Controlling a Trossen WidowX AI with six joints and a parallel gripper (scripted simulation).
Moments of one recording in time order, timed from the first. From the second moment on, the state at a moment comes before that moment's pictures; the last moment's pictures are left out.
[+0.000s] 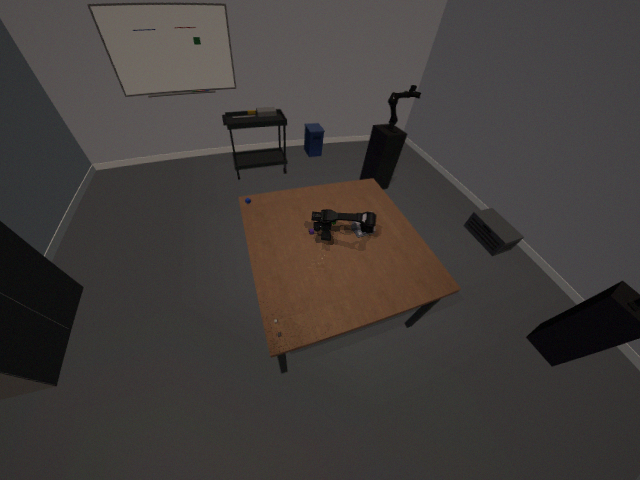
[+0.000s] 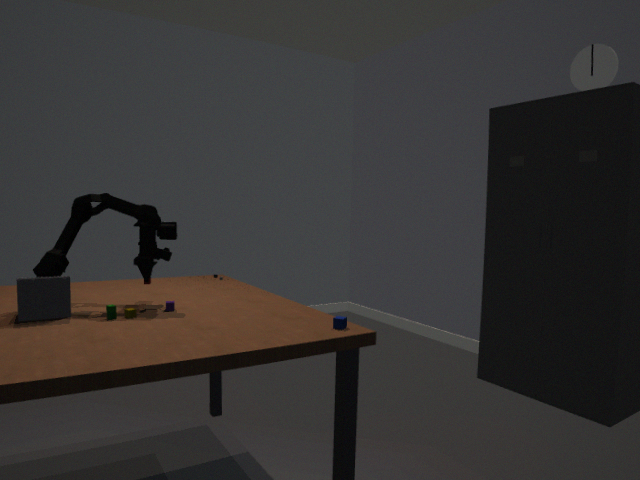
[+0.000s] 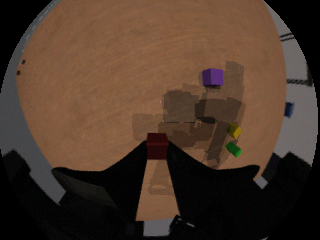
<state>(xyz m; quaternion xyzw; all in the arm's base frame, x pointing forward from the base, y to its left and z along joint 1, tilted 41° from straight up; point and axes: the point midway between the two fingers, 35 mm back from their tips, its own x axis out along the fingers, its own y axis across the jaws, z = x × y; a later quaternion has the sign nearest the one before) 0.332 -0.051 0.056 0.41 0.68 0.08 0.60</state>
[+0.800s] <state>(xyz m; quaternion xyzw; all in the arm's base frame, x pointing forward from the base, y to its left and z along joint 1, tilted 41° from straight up) 0.317 -0.100 0.074 0.42 0.67 0.07 0.61</state>
